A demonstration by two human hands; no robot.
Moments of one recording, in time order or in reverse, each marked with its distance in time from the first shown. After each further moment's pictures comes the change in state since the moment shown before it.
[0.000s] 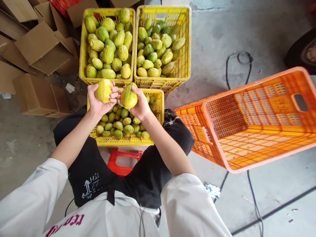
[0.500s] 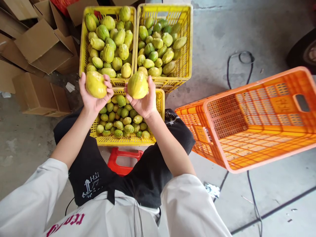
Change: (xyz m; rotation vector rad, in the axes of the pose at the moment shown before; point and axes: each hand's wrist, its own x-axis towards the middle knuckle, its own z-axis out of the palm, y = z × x) left_hand -0.007 0.017 0.011 -0.132 -0.173 0.114; right_hand -0.008 -0.019 0.003 0.089 -0.117 -0.097
